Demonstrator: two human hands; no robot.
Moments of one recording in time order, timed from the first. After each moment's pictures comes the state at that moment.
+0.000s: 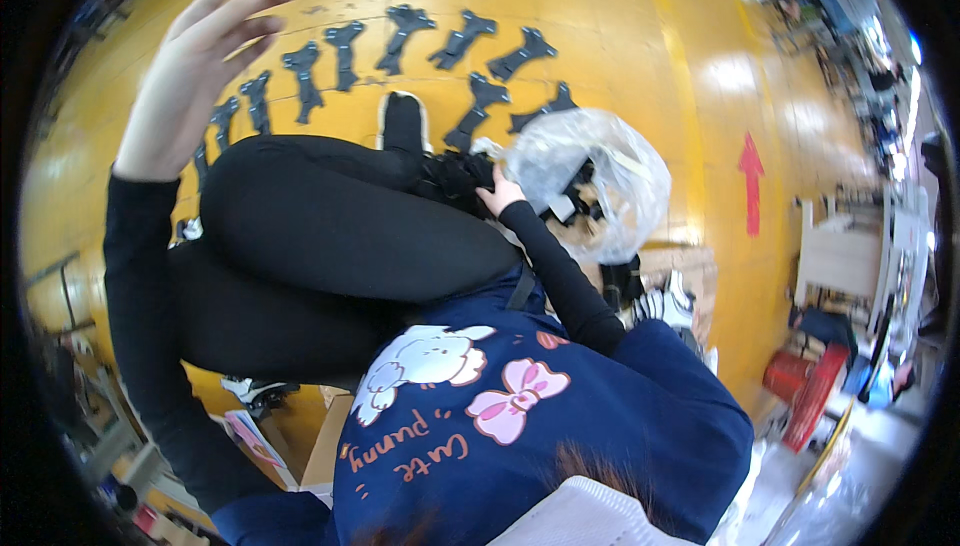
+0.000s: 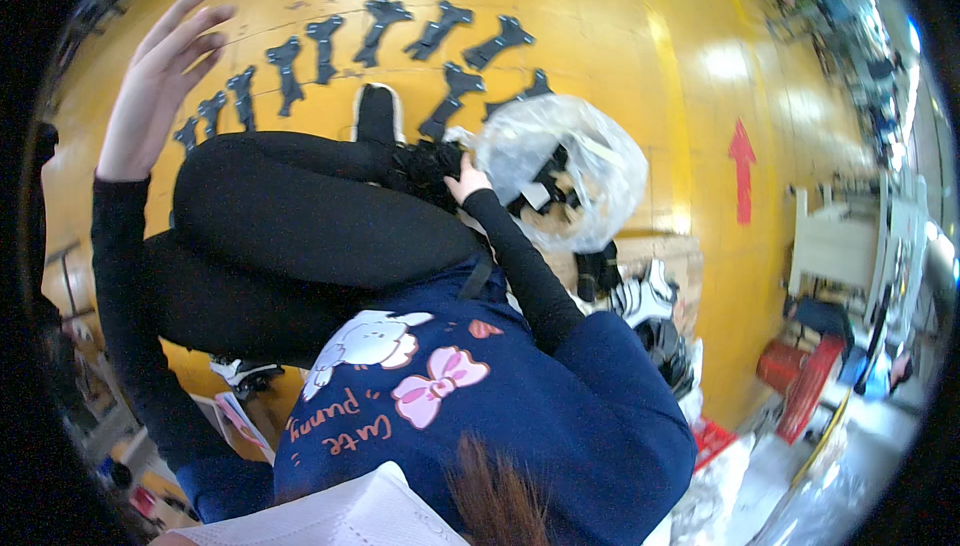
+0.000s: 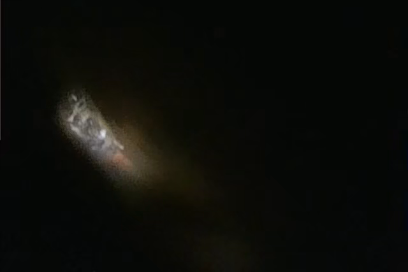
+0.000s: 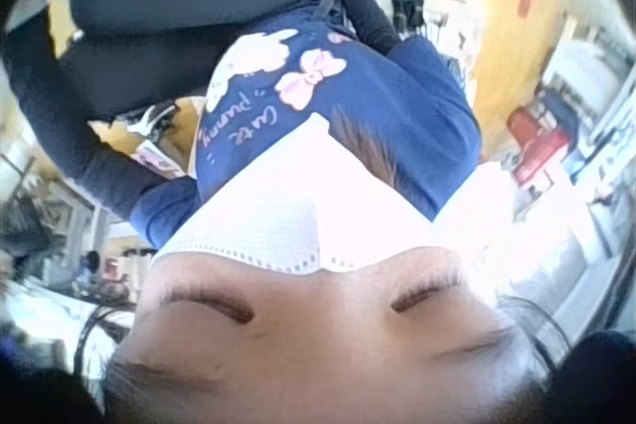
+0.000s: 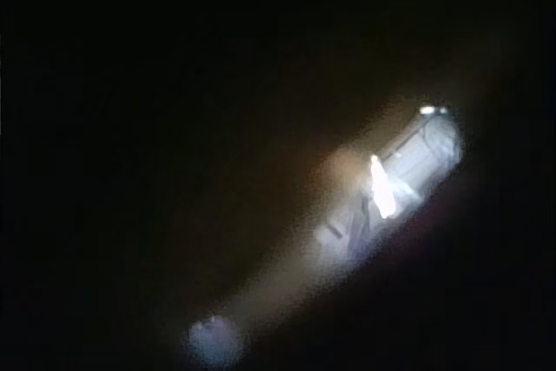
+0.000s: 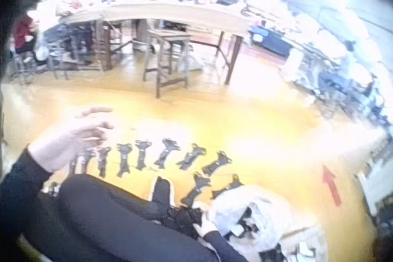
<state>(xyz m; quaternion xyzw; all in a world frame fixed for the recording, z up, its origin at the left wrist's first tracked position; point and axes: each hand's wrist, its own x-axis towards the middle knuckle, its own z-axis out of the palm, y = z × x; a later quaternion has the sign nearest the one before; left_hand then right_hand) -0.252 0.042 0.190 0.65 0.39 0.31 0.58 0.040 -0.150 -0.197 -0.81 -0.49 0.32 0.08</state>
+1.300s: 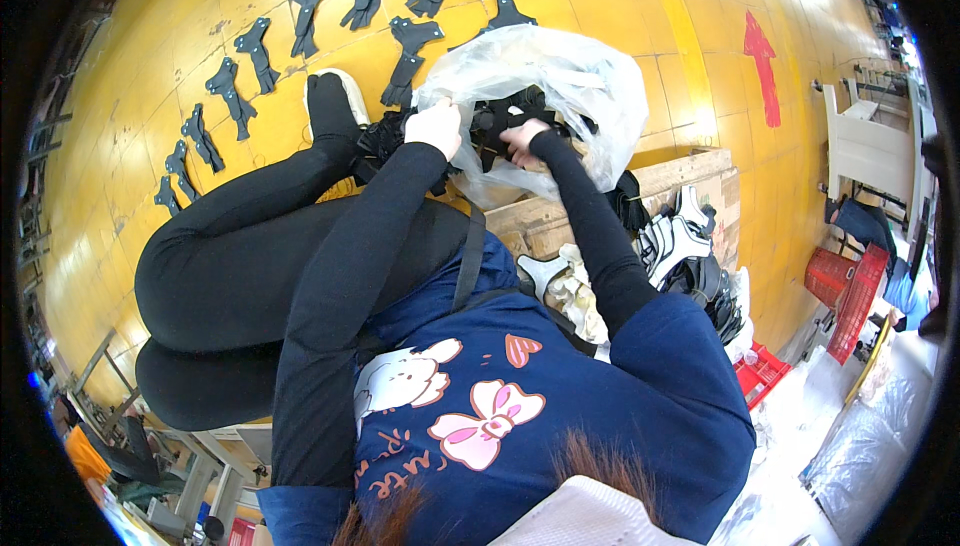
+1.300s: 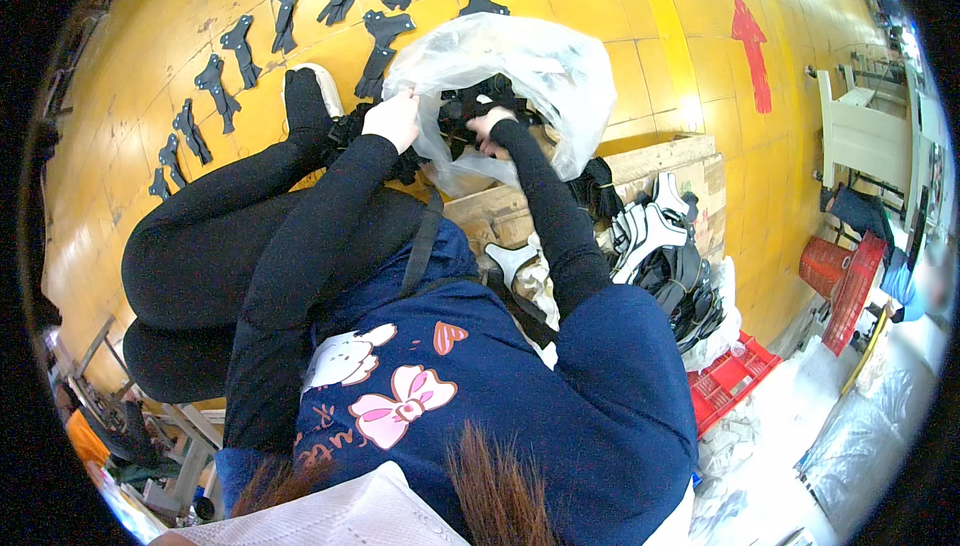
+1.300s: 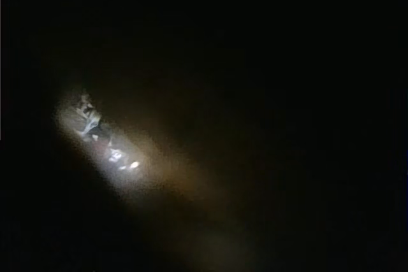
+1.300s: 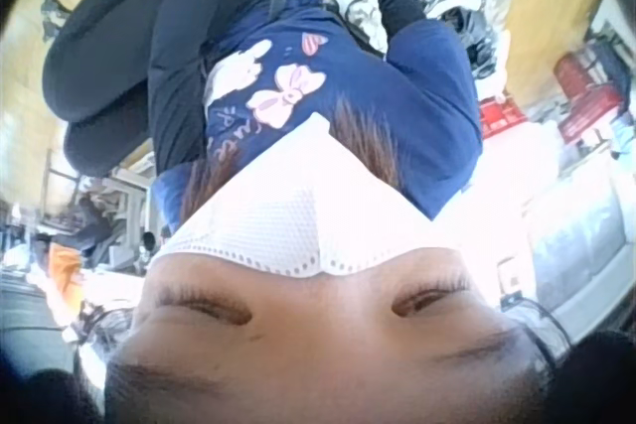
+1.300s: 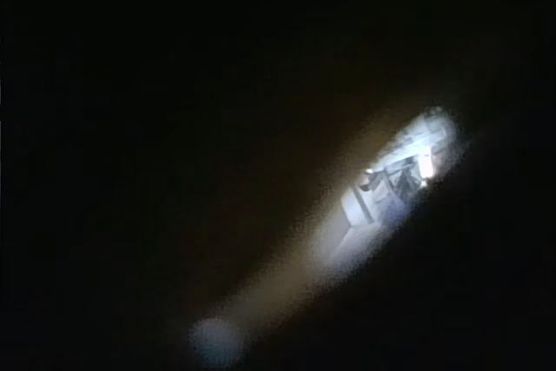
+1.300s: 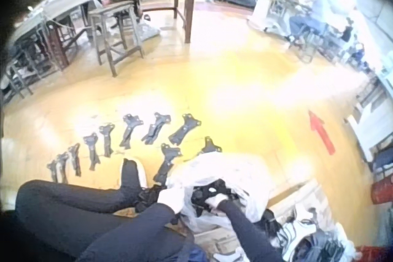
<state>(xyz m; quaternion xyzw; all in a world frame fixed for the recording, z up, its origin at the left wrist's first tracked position) -0.010 -0.083 -0.155 0.93 0.30 -0.05 0.20 0.170 -0.202 -0.225 -0.79 -0.19 0.59 0.03</state>
